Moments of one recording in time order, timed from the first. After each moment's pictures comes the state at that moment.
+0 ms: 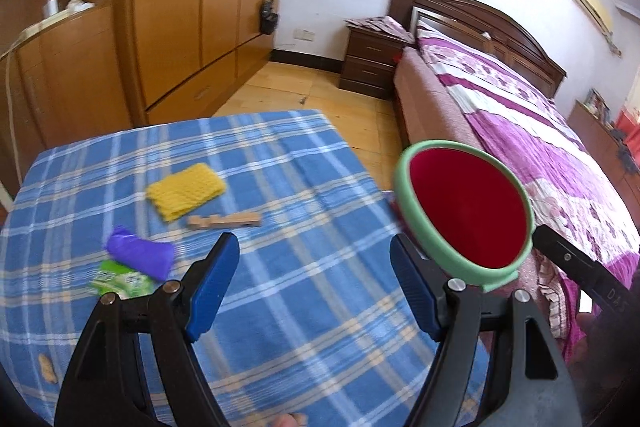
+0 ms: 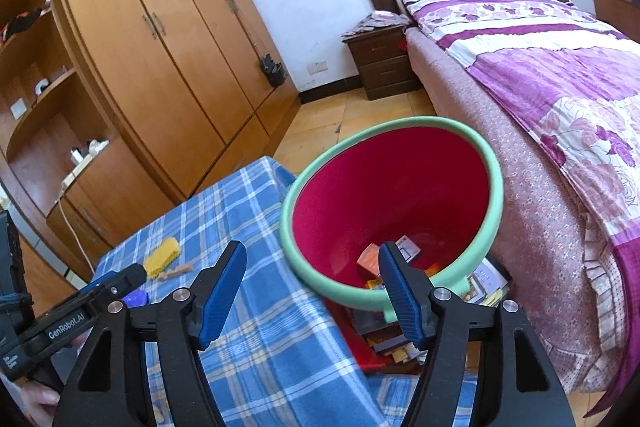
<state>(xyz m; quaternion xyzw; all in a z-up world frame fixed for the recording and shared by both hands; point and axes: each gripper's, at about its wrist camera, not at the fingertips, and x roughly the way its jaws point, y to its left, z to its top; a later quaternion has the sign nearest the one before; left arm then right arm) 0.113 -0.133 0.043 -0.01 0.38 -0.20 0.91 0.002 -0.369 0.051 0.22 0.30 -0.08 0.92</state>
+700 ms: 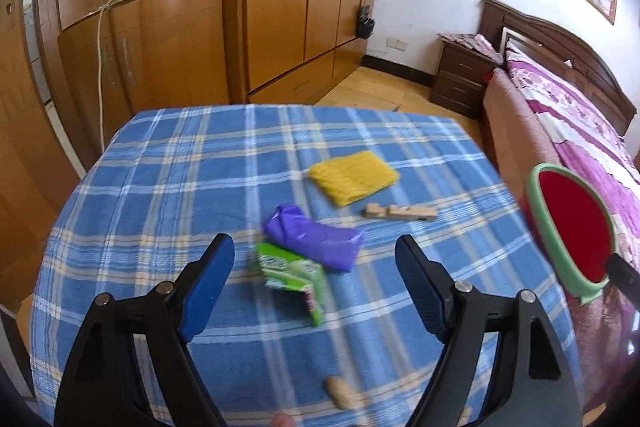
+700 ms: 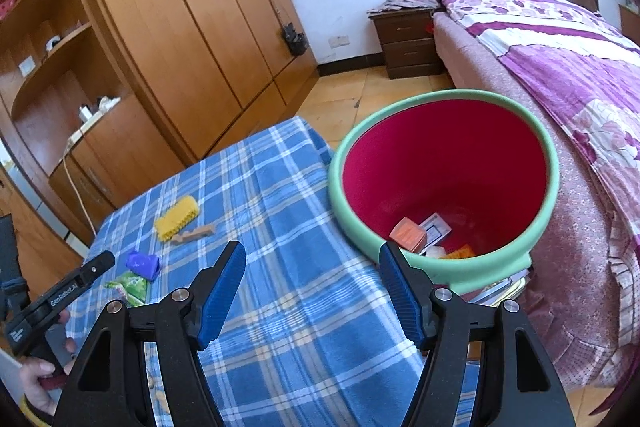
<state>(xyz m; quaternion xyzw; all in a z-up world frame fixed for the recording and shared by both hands) 0.133 -0.020 0.008 -0.02 0.38 -0.05 0.93 0.029 -0.314 0.034 0.19 0.35 -0.05 0.92</state>
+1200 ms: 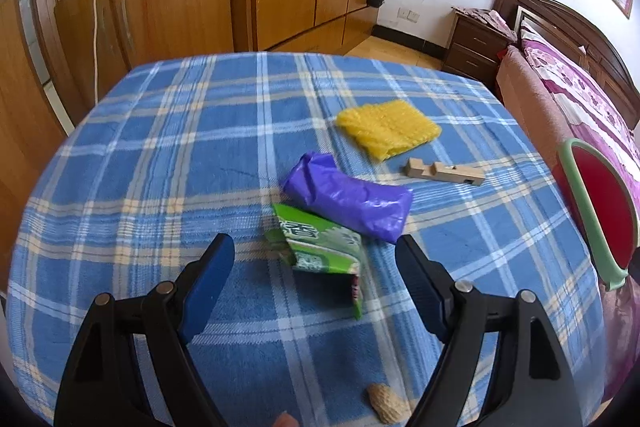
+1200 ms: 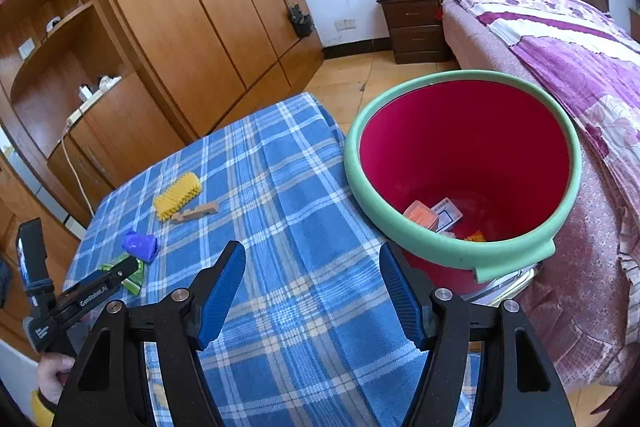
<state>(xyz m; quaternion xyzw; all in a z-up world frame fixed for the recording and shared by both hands) 0.154 -0.007 -0.041 -0.03 0.43 -0.04 0.90 0.040 -0.299 0.019 0.18 0.38 -0.04 0.91</state>
